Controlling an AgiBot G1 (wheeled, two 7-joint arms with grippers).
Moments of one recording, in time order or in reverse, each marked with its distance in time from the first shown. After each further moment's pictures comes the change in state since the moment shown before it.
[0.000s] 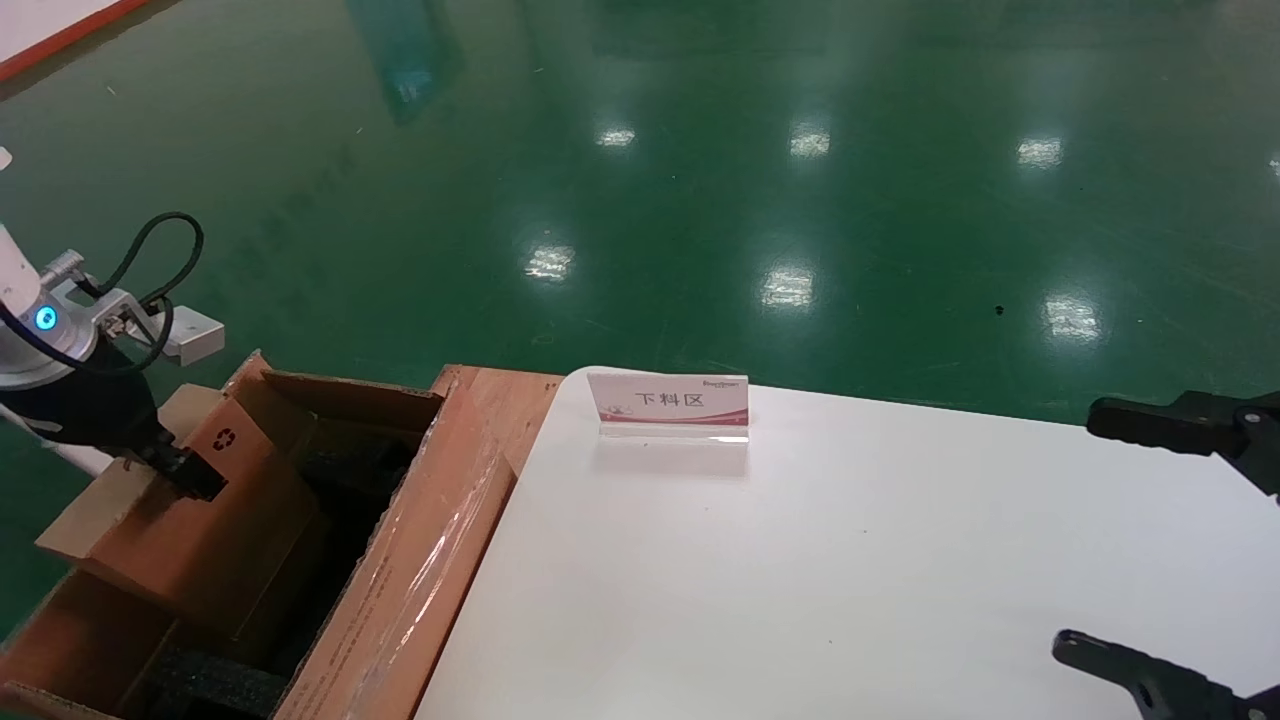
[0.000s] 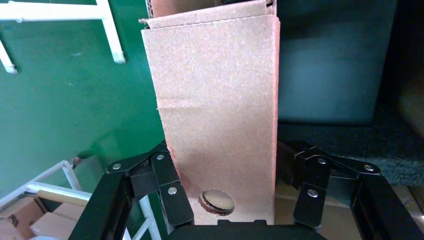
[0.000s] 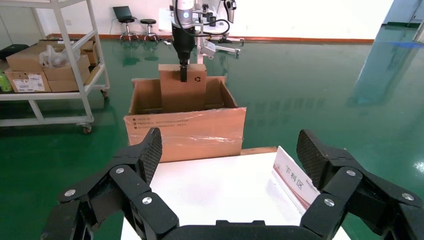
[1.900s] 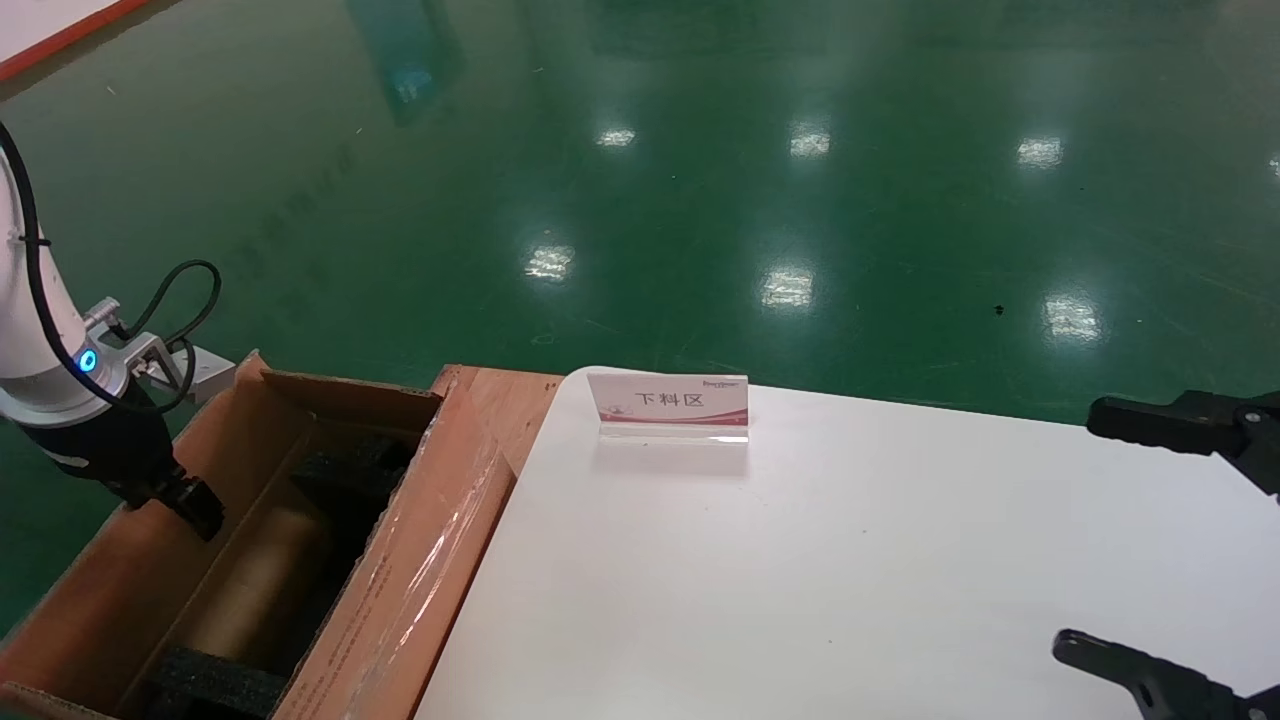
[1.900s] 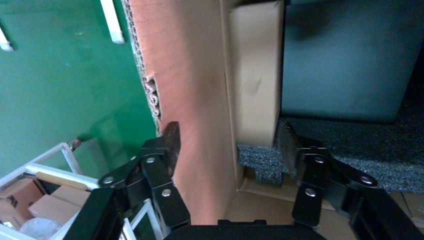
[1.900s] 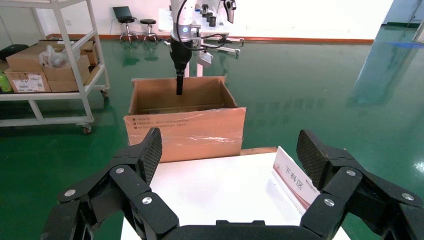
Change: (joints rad) left arm 0.154 0.037 -0.014 0.114 -0.041 -0.022 0.005; right arm 0.000 0.001 -0.001 0.000 0.001 0.001 -0.001
